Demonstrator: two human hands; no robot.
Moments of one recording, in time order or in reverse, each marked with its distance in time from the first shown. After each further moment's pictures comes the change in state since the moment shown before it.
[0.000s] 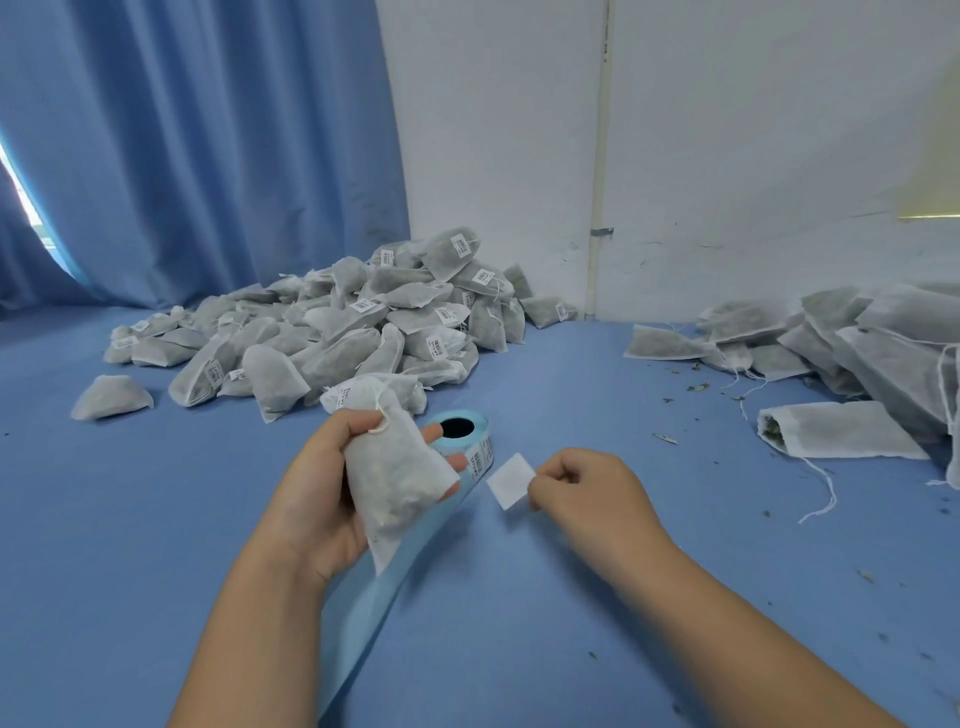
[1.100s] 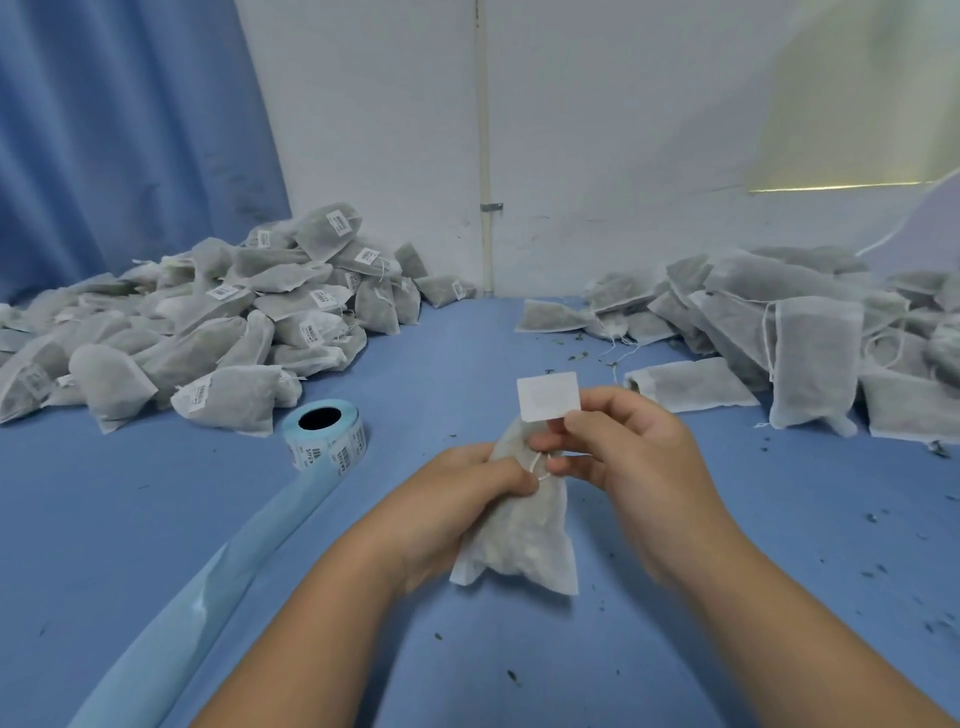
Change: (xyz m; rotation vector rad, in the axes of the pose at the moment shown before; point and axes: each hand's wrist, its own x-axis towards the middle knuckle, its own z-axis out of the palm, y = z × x) left_hand 0.028 -0.112 0.117 0.616 -0.404 -0.160; right_hand -0.028 0.030 -0.107 0.635 0.185 -0.100
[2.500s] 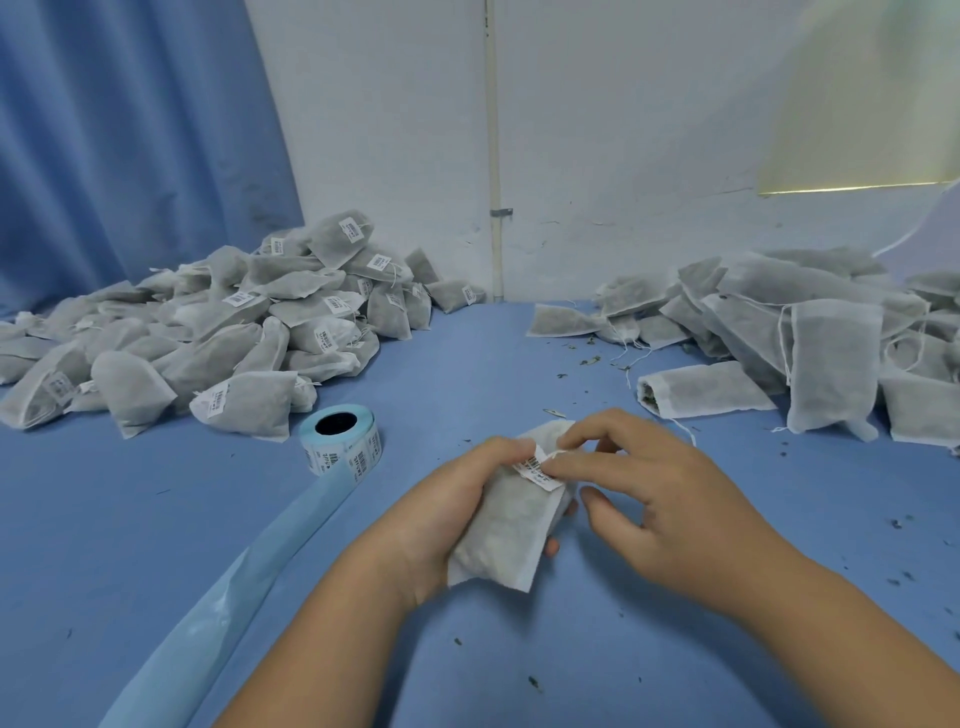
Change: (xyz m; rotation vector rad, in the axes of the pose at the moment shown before) left_hand -0.016 0.014 0.005 -0.266 -0.051 -0.088; right_hand -0.006 0.005 -0.030 -1.103 -0.337 -0.714
